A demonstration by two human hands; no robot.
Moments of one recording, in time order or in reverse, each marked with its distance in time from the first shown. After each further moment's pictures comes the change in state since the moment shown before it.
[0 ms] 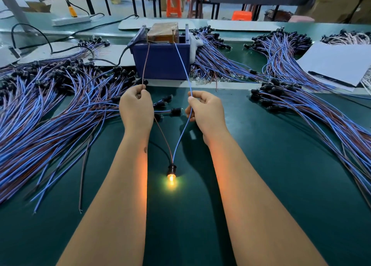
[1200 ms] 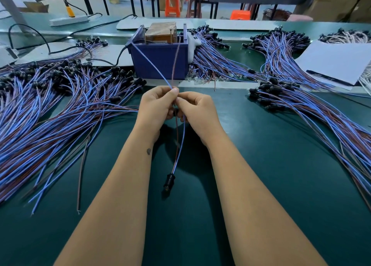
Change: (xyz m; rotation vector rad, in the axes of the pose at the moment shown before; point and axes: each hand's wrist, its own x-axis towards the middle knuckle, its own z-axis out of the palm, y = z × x) left_hand -0.024 0.021 0.015 -0.326 -0.437 -0.055; right_hand -0.011 -0.009 0.004 0.043 -0.177 -0.140
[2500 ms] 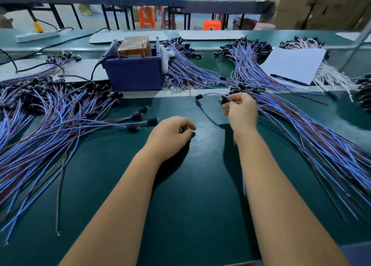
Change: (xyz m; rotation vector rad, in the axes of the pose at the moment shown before) left_hand -0.020 -0.020 0.042 0.815 -0.424 0.320; right_hand 0.006 0.004 -0.123 -0.265 0.605 0.191
